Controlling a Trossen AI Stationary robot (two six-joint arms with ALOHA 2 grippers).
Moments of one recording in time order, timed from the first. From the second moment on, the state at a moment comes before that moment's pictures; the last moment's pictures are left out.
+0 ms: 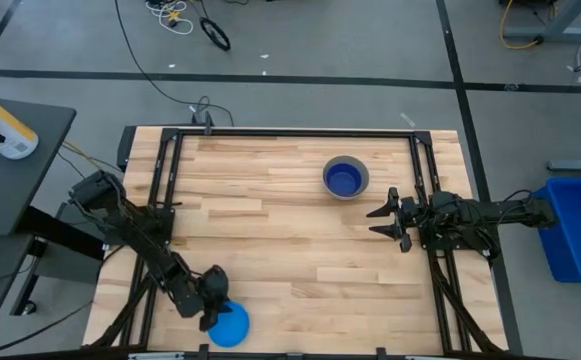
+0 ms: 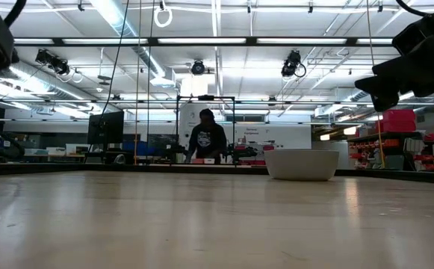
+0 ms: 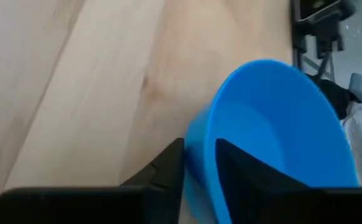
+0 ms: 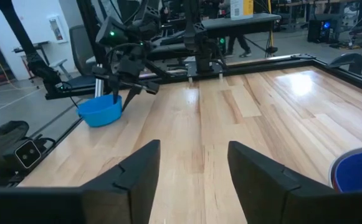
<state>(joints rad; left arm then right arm) -0.88 1.59 0.55 0.26 -0.34 -1.08 0.05 0.13 0.01 0.02 -0.05 0.15</state>
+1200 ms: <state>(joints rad) -0.09 1.60 0.62 0.80 -0.08 -0.04 0.05 0.13 0.01 0.02 -0.05 0.14</state>
